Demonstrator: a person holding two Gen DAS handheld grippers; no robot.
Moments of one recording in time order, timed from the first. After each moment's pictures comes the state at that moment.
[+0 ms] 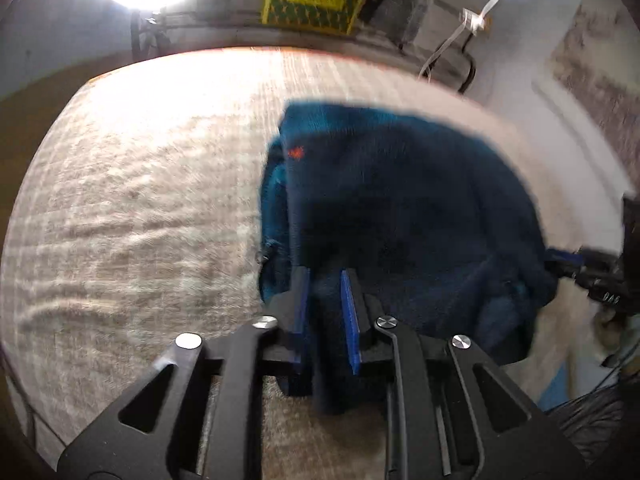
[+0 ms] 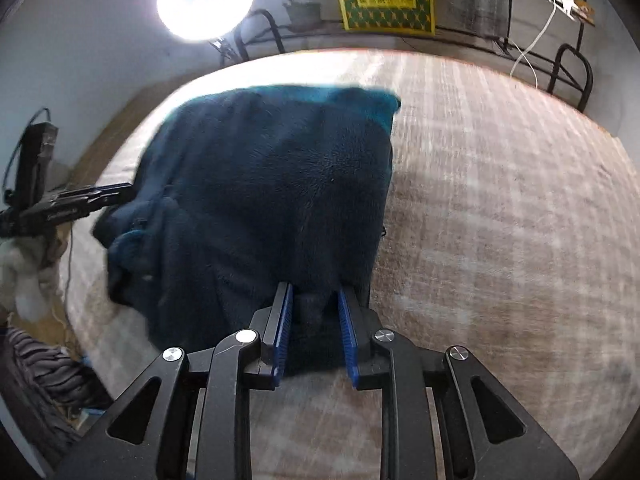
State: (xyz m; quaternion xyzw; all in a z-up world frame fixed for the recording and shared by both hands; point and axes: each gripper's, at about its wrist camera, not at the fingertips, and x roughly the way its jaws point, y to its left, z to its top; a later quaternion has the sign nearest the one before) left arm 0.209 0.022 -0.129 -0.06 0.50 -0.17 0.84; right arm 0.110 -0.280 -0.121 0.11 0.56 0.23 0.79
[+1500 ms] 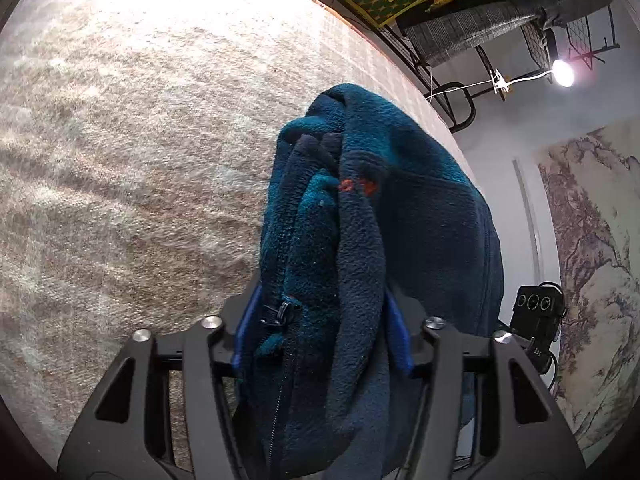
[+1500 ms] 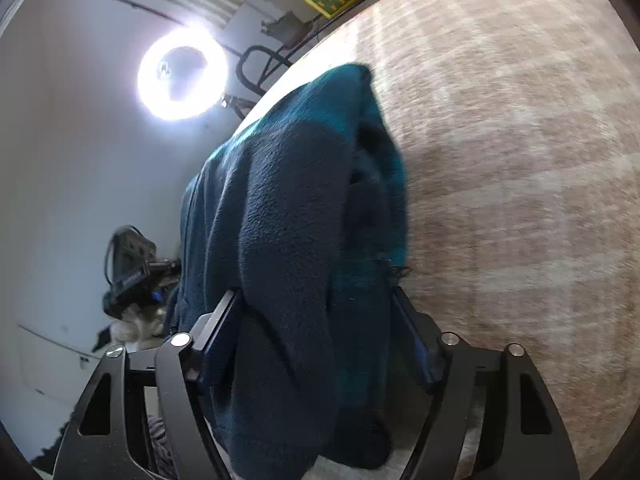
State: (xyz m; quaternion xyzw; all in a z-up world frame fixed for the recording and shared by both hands) left arm 0.278 0.031 -0.195 -0.28 0.57 -0.20 0.75; right arm 0.155 -0.296 -0.202 0.36 0.57 0.26 0.69
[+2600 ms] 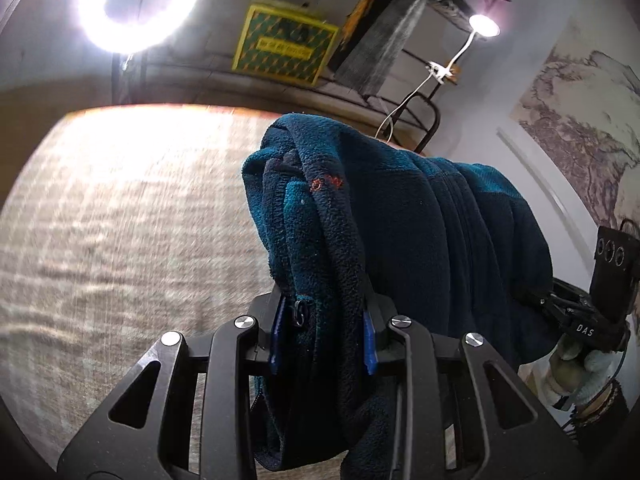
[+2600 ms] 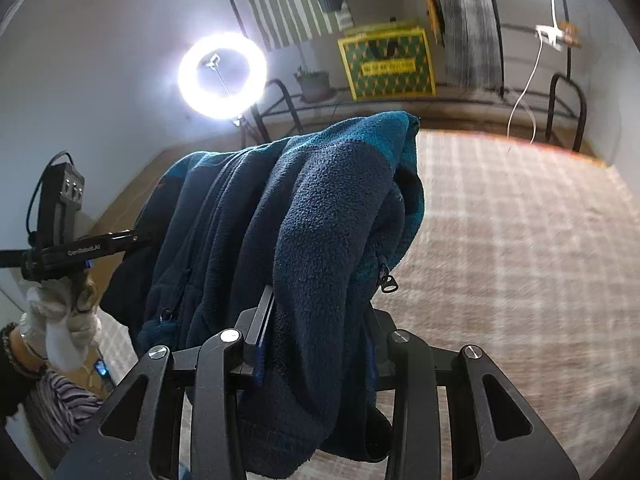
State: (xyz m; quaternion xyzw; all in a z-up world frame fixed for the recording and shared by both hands) left arm 0.215 -0.061 -0.068 -0.11 0.44 -0.21 0.87; right arm 0.114 -0.297 -0.061 0.14 0.47 0.22 0.84
